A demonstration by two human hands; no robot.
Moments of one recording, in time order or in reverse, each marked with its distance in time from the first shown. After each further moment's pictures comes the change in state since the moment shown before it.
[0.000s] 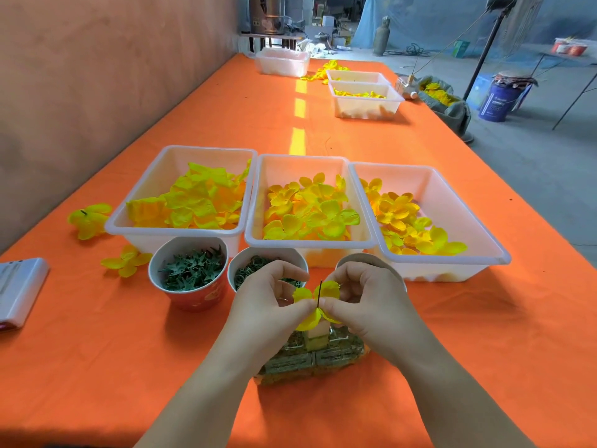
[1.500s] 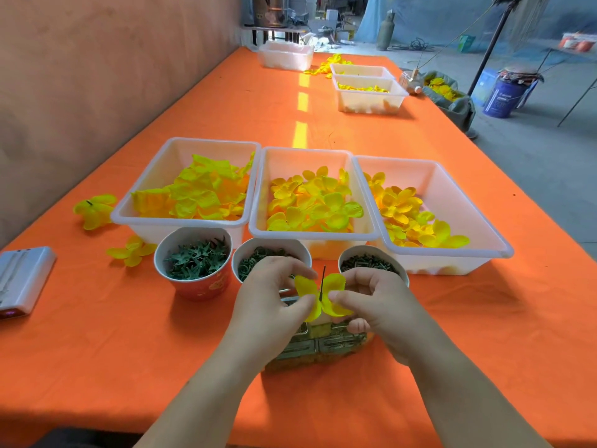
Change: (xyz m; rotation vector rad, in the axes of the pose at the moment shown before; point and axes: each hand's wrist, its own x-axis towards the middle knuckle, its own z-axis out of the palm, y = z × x) left_hand -0.008 -0.008 0.001 0.150 0.054 0.151; right_hand -0.008 0.005 -0.002 0.285 -0.123 0.269
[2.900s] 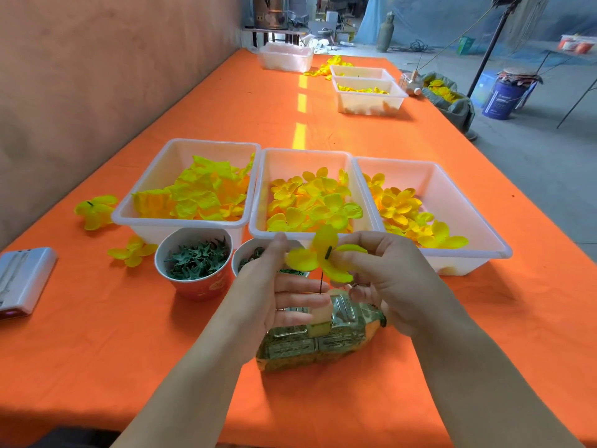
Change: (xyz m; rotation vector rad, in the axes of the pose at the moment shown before) left_hand 0.010 0.017 -0.015 -0.685 -0.222 -0.425; right_hand -0.007 -0.050 0.000 0.189 -0.004 -0.159
